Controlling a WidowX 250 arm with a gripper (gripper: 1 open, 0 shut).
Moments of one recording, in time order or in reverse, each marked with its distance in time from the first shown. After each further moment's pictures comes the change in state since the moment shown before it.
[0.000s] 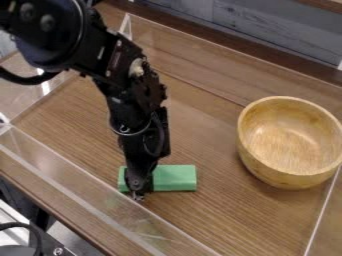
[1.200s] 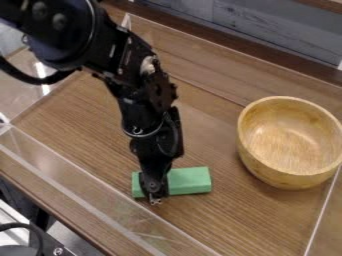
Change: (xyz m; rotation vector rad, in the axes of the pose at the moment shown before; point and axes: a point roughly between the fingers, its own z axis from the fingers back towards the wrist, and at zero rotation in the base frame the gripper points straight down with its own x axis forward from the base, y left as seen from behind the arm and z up) arm 0.015 -0.008 0.000 -0.048 -0.042 0.068
